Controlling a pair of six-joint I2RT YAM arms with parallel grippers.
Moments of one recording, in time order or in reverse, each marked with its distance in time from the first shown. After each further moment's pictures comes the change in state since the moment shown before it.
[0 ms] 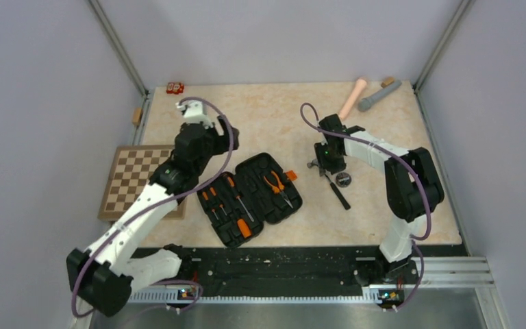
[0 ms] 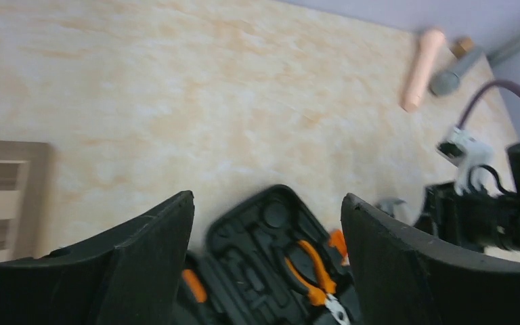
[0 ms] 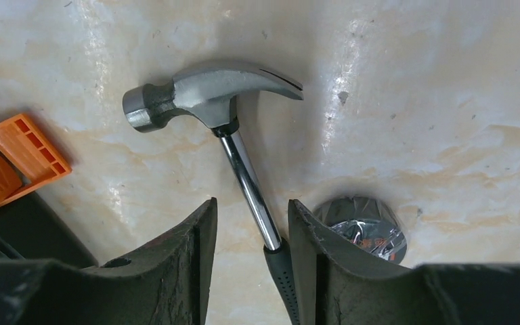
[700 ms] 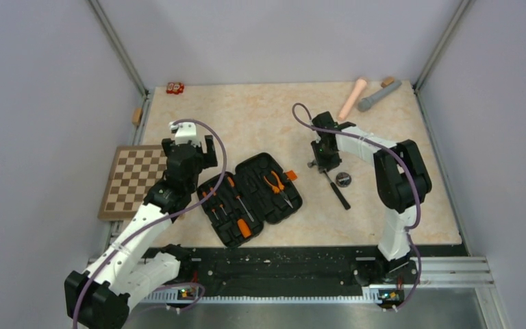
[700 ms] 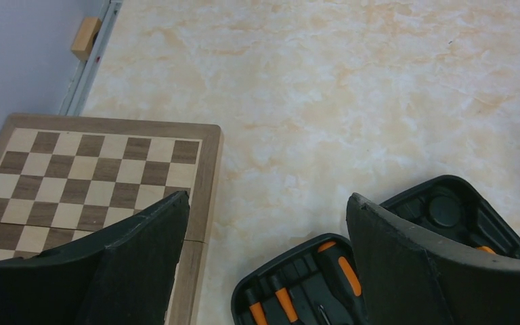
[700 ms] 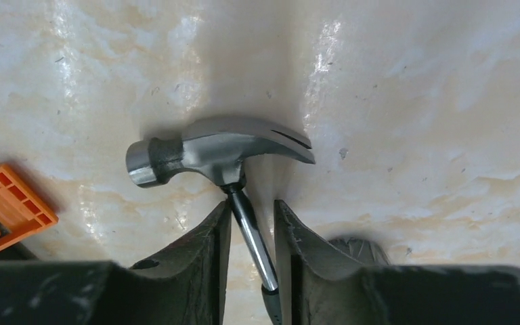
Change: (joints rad) left arm 0.114 -0.218 -0.262 0.042 -0.219 0.322; right arm 0.020 0.123 0.106 -0.015 0.037 -0.042
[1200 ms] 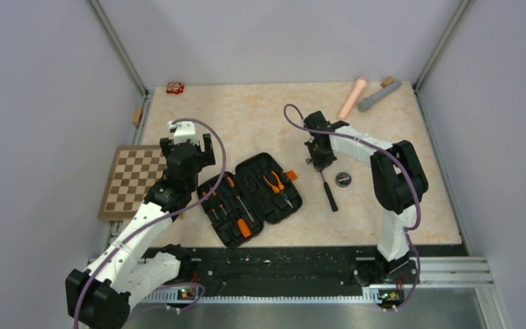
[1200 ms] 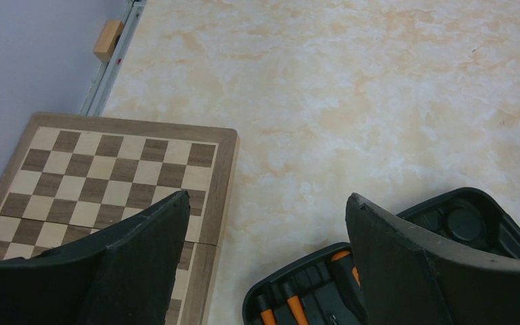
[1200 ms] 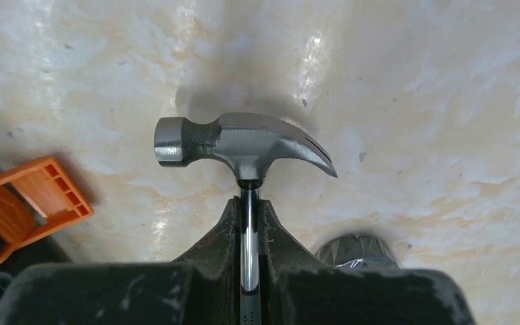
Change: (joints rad) left arm 0.010 0.011 0.000 0.021 -0.056 0.020; right arm 0.066 0.007 0.045 -0.031 0.069 -0.022
